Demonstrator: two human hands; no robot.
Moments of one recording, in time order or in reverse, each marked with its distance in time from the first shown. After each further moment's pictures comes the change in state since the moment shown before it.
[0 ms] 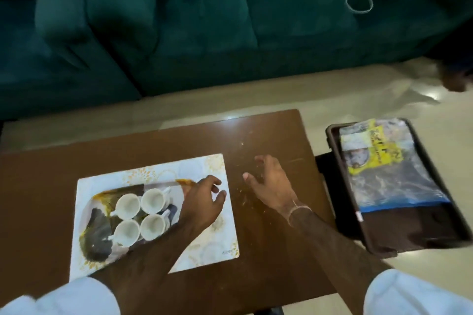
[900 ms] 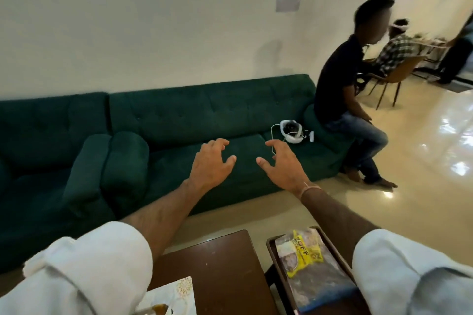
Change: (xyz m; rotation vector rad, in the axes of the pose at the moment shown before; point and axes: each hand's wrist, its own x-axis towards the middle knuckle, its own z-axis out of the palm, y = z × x) left_hand -0.031 0.407 -0.273 0.076 0.428 0.656; right_hand -0.103 -0.169 -0.417 -0.034 0.558 -0.332
